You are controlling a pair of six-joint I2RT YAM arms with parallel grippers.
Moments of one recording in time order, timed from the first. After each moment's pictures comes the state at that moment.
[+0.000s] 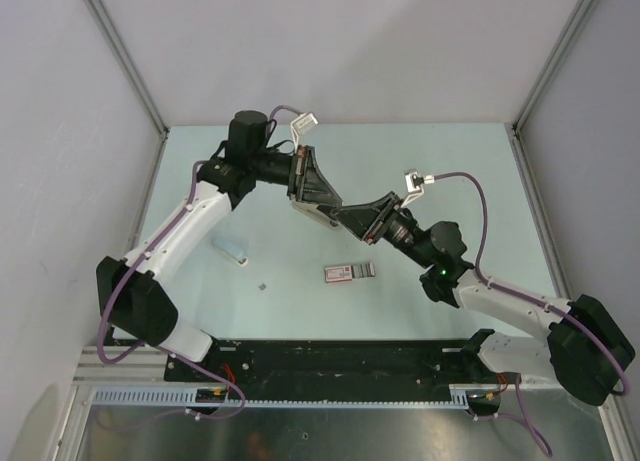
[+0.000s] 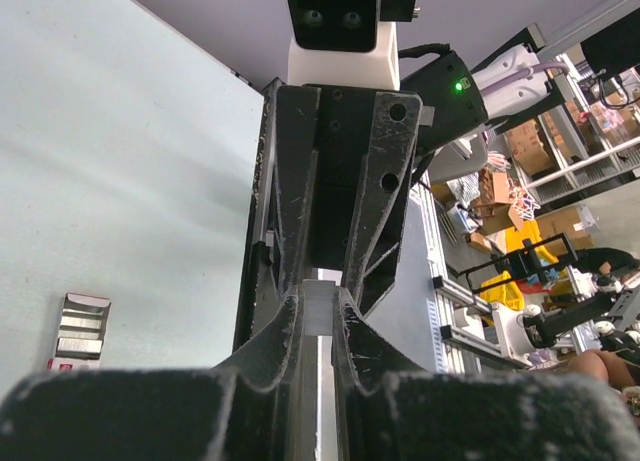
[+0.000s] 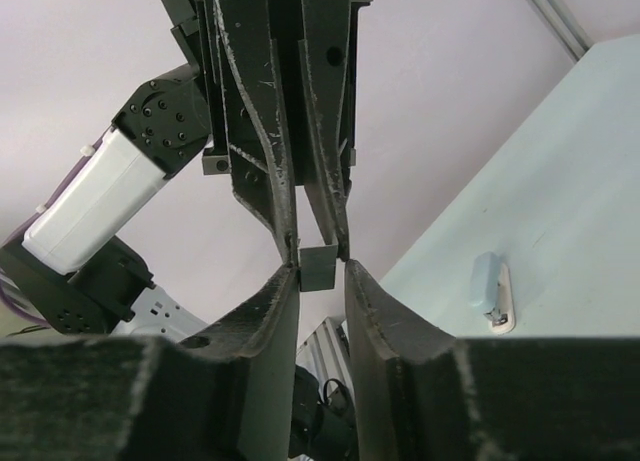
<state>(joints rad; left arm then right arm) -0.45 1.51 1.42 -0.31 1.24 -0.42 0.75 1.16 0.56 0.95 -0.23 0.95</state>
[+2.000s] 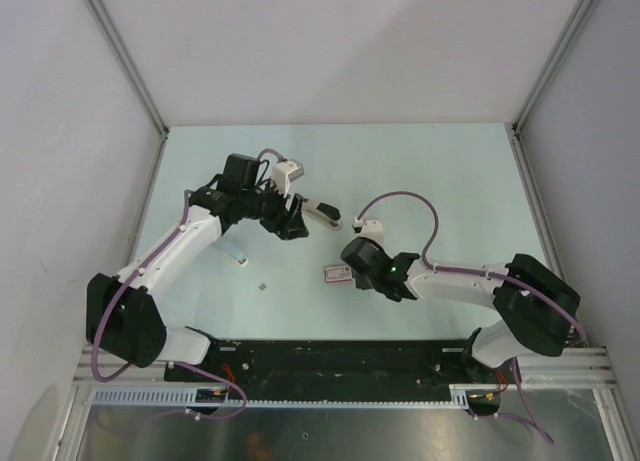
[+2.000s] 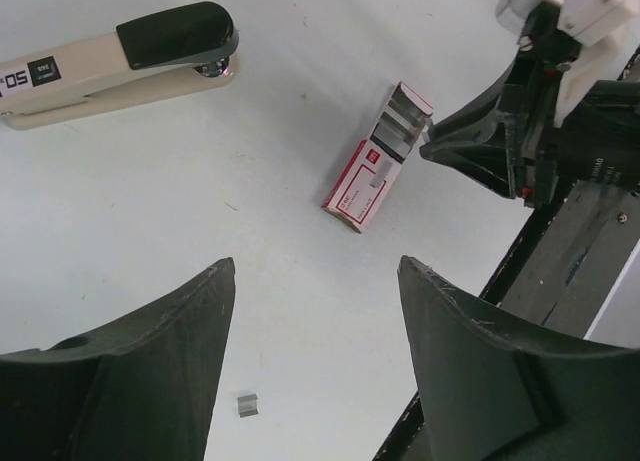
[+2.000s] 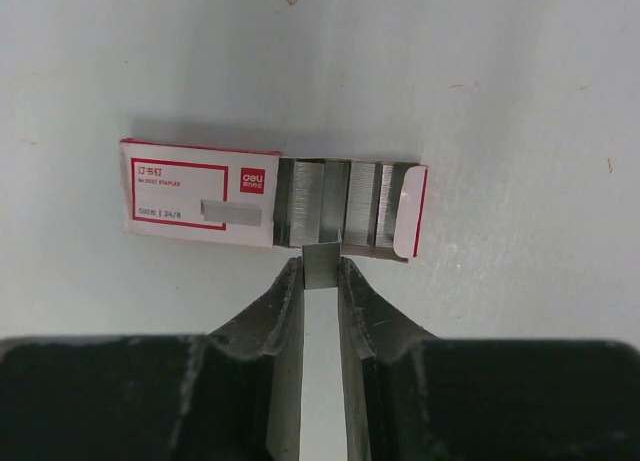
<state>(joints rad) -0.39 1.37 1.12 -0.58 0.57 0.11 1.00 1.49 0.79 -0.25 0.42 0.69</state>
